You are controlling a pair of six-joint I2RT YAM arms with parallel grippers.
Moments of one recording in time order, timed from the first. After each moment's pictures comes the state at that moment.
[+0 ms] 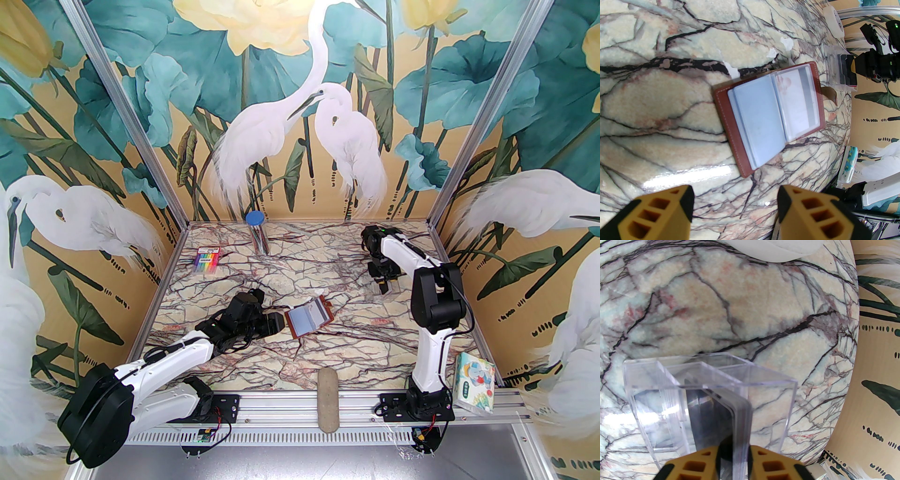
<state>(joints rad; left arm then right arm) -0.59 1.13 0.49 -0.21 0.24 -0.81 0.20 2.03 1.62 -1.18 0.37 0.22</state>
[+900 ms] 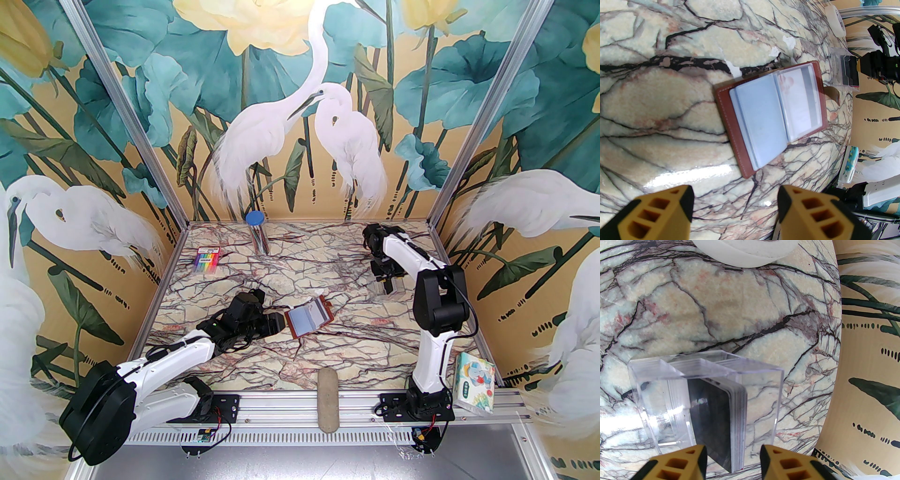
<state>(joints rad) -0.59 1.14 0.49 -0.20 0.24 -0.81 0.20 2.00 1.62 -1.19 0.42 0.22</state>
